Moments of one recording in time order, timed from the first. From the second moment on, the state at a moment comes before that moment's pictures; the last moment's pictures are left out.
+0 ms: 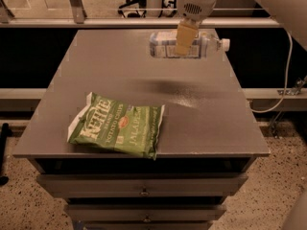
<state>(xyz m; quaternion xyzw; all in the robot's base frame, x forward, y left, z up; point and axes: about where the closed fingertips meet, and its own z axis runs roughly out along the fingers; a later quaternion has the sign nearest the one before) 0.645 -0.104 0.973 -0.56 0.80 -0.12 0.19</state>
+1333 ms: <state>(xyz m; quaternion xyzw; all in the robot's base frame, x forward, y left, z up) 0.580 -0.157 0.895 -0.50 0.85 -0.07 0.15</state>
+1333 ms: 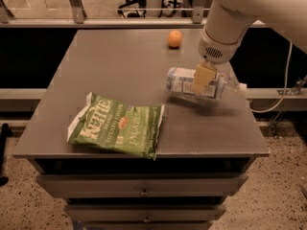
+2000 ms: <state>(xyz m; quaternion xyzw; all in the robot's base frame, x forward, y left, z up) 0.560 -0.160 0.877 -0.50 0.86 -0.05 0.13</state>
